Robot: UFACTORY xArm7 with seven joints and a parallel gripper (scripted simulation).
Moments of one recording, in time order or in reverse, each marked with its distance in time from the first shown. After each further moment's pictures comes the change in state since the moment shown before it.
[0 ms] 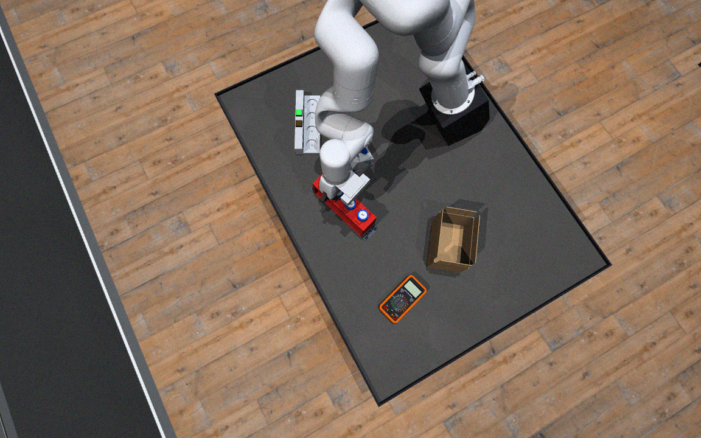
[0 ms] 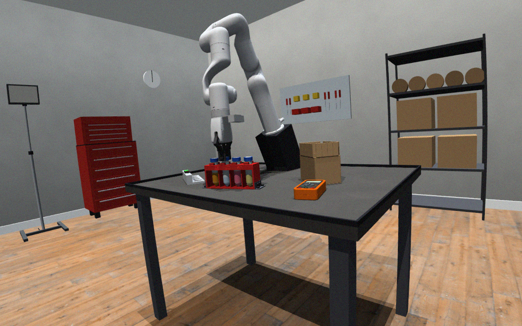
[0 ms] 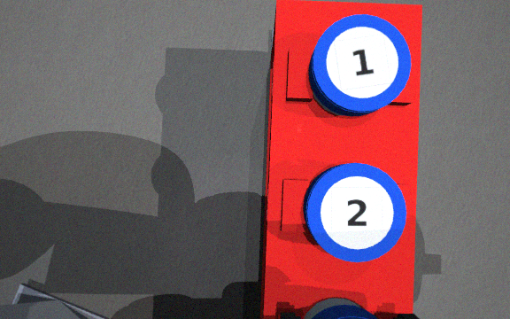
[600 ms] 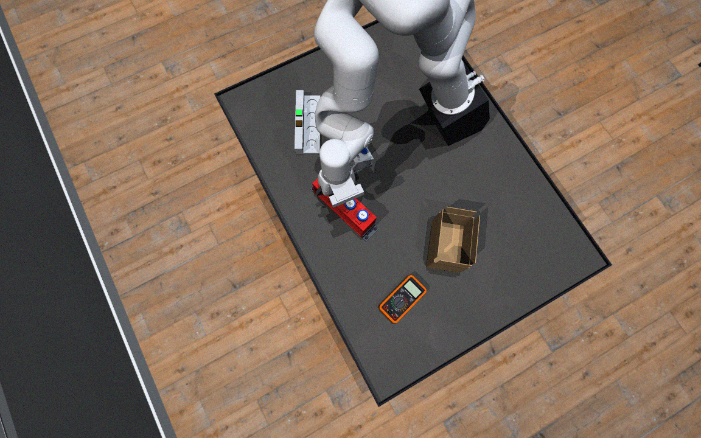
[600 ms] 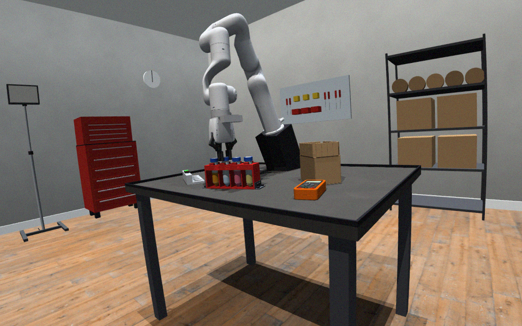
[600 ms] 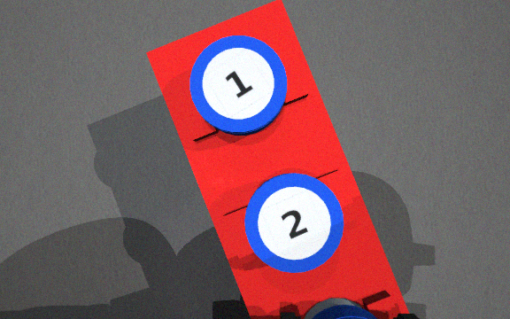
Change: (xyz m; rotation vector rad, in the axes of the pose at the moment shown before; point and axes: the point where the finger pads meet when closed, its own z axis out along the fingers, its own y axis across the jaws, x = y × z) arm 0.000 0.000 0.000 0.001 0.002 0.423
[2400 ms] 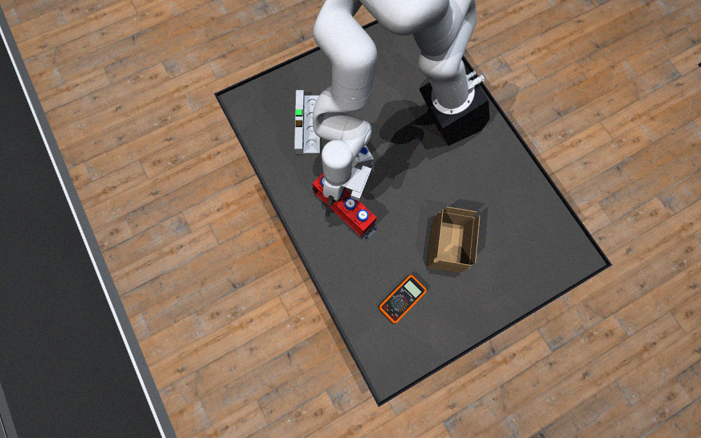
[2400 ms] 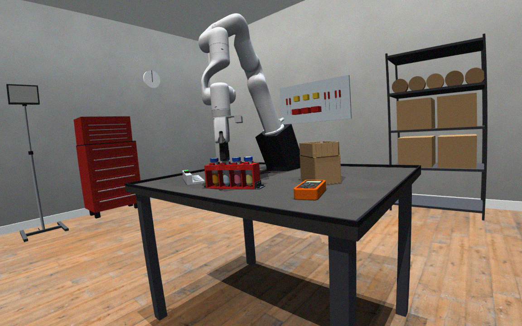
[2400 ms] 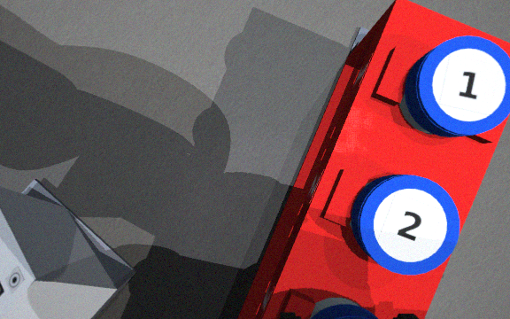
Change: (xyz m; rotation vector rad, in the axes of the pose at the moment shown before) arm 0.001 0.000 0.000 -0.007 -0.020 -0.781
